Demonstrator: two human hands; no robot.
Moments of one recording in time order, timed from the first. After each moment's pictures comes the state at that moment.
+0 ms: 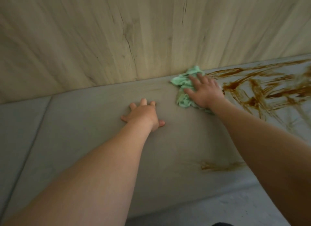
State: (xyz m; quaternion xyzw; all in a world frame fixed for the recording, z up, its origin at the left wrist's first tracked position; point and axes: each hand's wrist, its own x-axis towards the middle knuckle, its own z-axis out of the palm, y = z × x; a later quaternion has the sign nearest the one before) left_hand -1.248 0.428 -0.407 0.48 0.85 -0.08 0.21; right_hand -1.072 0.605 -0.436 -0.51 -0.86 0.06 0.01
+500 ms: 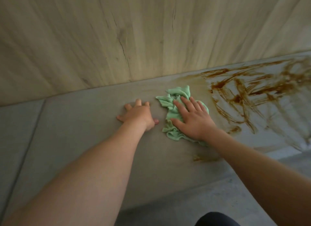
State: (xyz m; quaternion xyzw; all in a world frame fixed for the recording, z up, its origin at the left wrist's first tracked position) left_hand -1.244 0.423 -0.409 0.48 0.85 -0.06 0.20; right_hand -1.046 0.484 -0.440 -0.45 -0.89 0.09 0.00
